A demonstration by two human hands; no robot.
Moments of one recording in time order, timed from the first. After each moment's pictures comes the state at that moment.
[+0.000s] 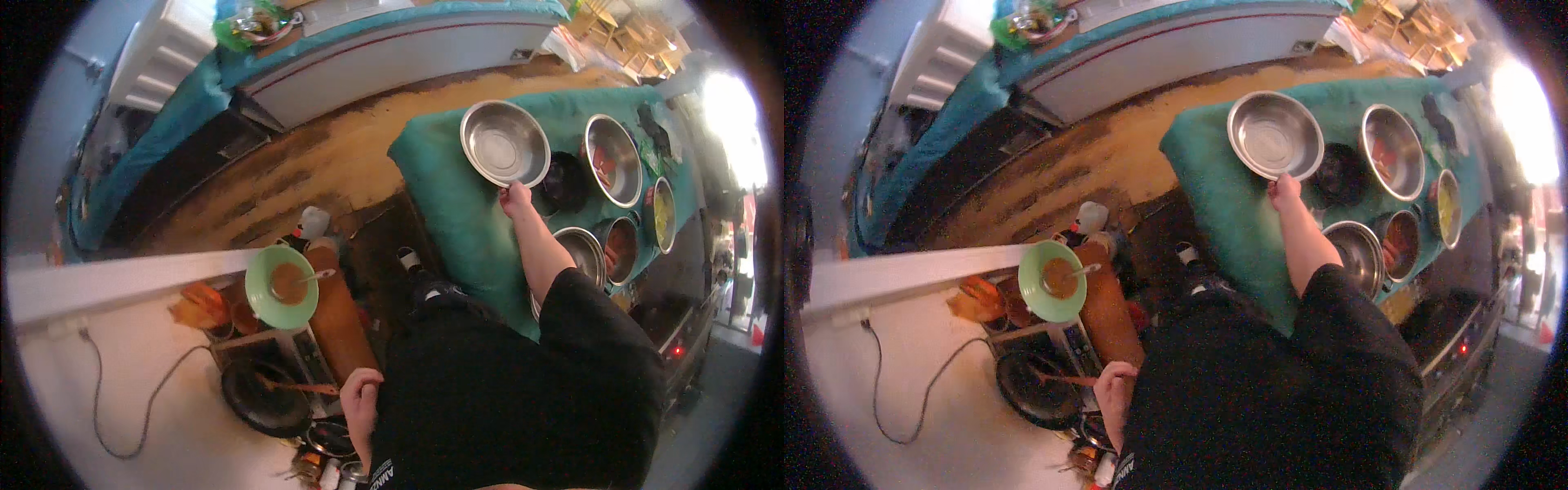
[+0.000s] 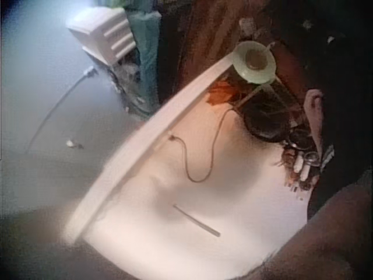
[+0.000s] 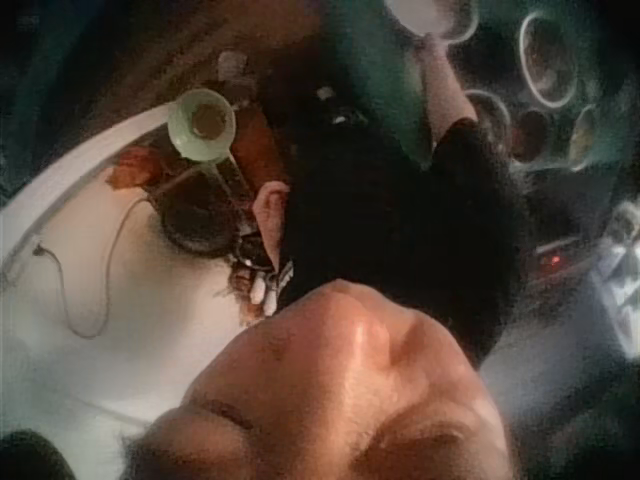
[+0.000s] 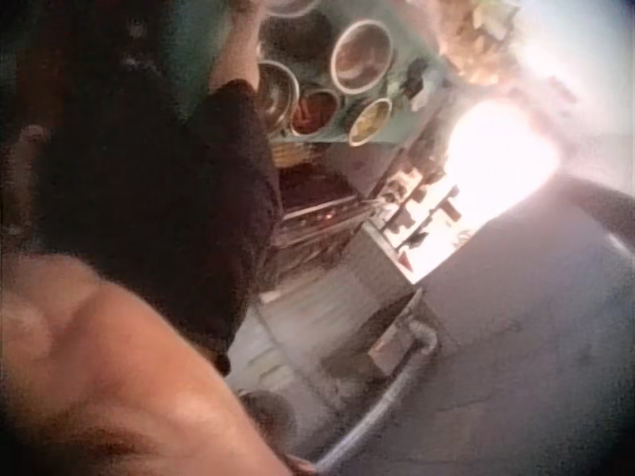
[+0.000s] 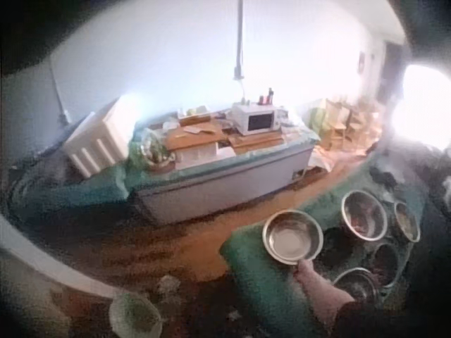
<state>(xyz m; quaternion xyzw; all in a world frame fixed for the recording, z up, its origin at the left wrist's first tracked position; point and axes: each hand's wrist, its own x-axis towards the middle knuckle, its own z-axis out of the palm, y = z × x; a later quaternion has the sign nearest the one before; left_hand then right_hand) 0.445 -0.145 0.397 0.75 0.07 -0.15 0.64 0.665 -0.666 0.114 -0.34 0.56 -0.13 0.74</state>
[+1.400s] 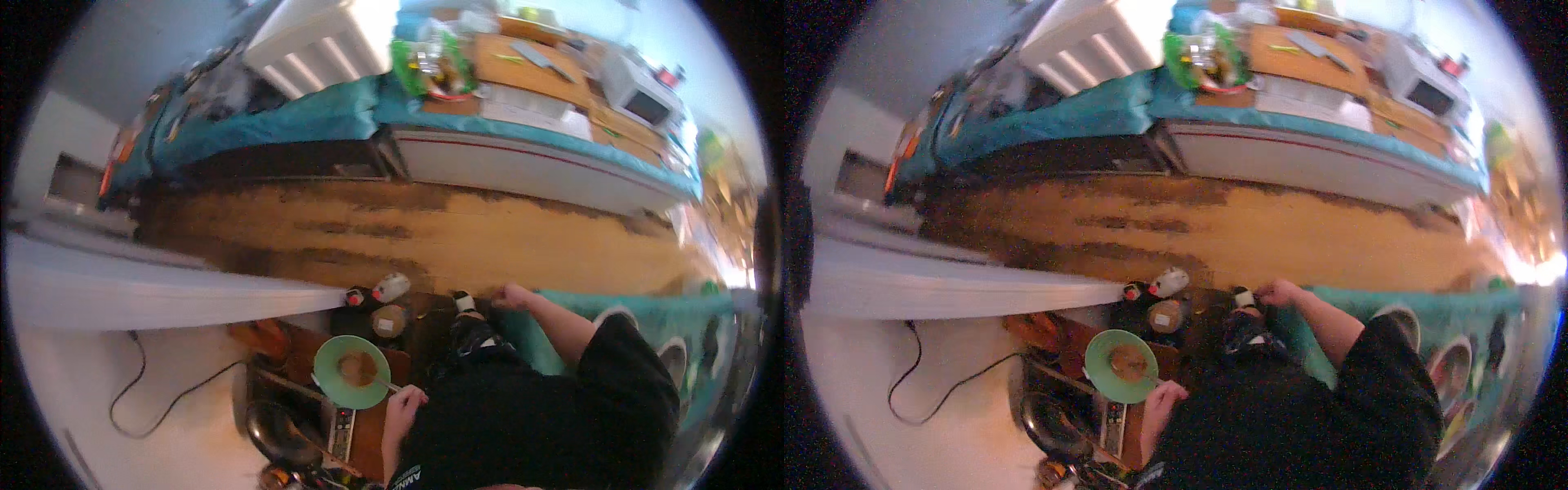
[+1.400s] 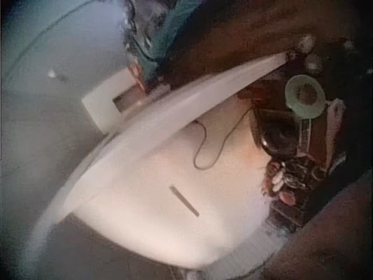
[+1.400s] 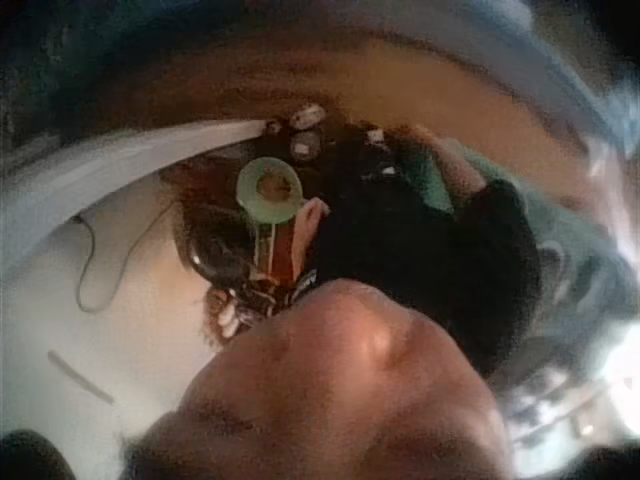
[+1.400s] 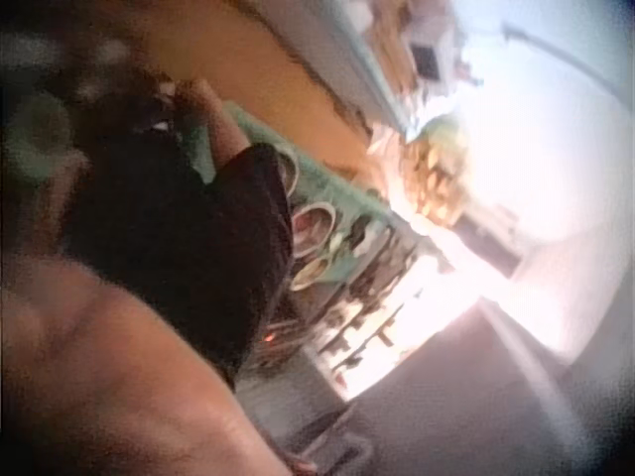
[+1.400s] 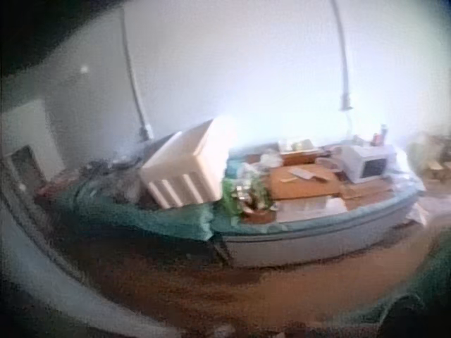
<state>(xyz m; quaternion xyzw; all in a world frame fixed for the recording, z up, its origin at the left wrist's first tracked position) 0.703 -0.143 0.320 0.68 0.23 -0.17 0.67 0.996 -0.469 0.118 -0.80 -0.18 0.47 0.33</state>
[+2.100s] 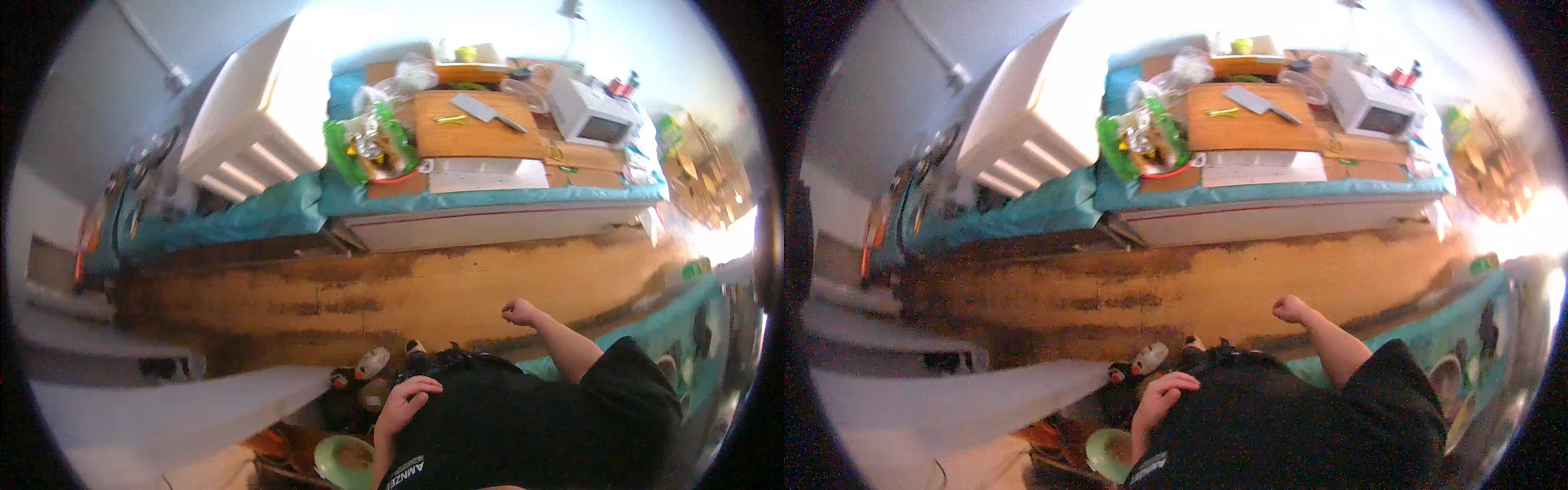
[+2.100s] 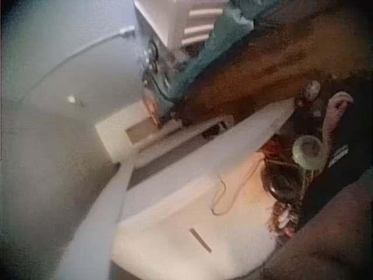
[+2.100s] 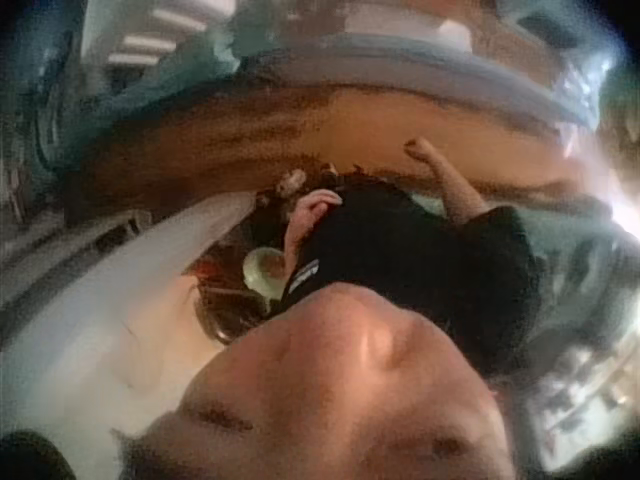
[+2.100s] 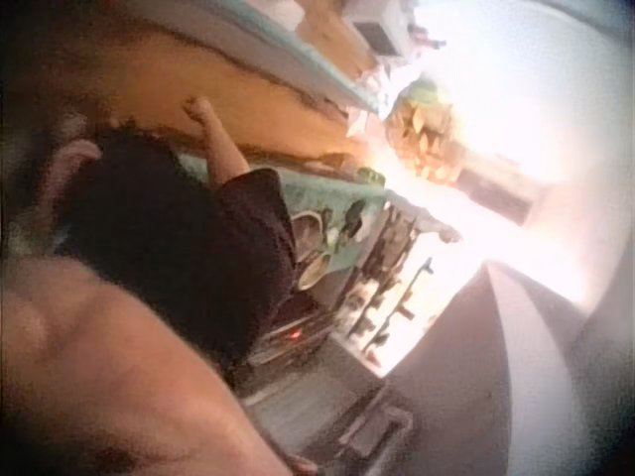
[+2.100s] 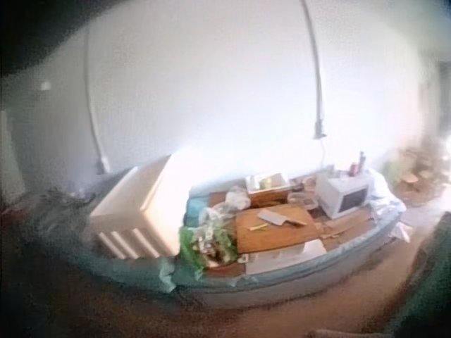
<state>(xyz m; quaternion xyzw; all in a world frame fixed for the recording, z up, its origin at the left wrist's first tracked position) 1.027 -0.168 0.353 0.67 -0.09 -0.18 0.71 1.170 -0.578 0.120 -0.87 0.06 0.37 0.32</state>
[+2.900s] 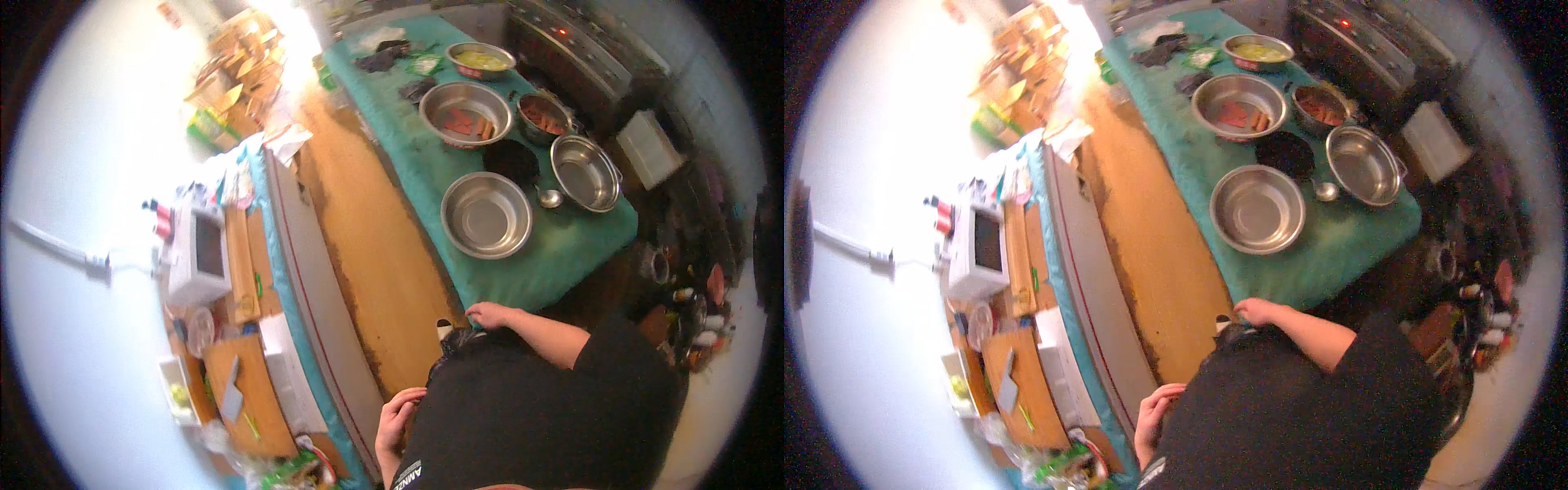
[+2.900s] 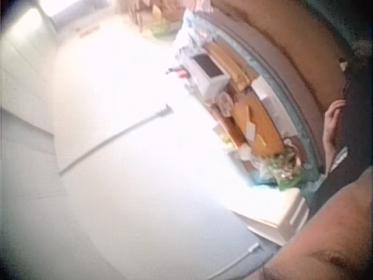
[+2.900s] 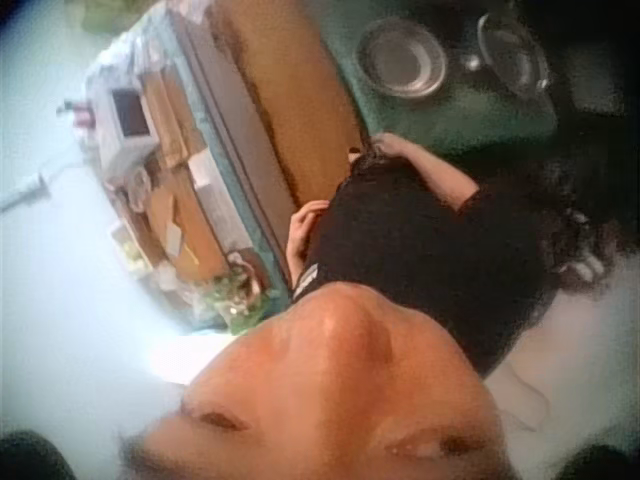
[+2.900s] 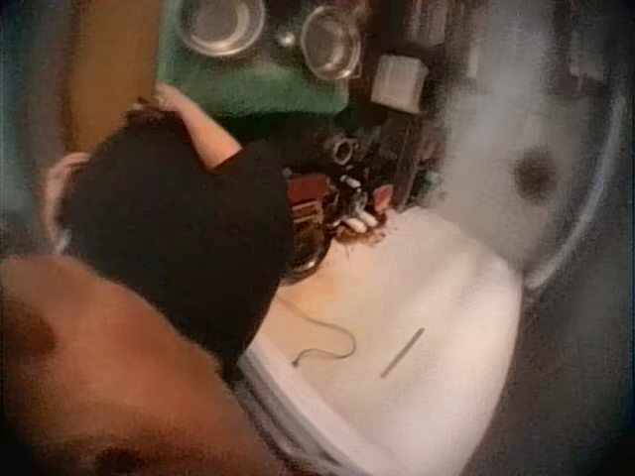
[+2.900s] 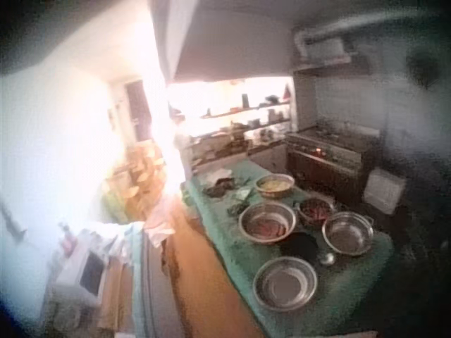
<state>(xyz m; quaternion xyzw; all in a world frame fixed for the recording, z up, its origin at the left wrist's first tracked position) 1.326 -0.403 0.330 0.43 -0.44 -0.72 0.31 0.964 -0.505 0.147 -0.59 0.60 -0.03 0.55</state>
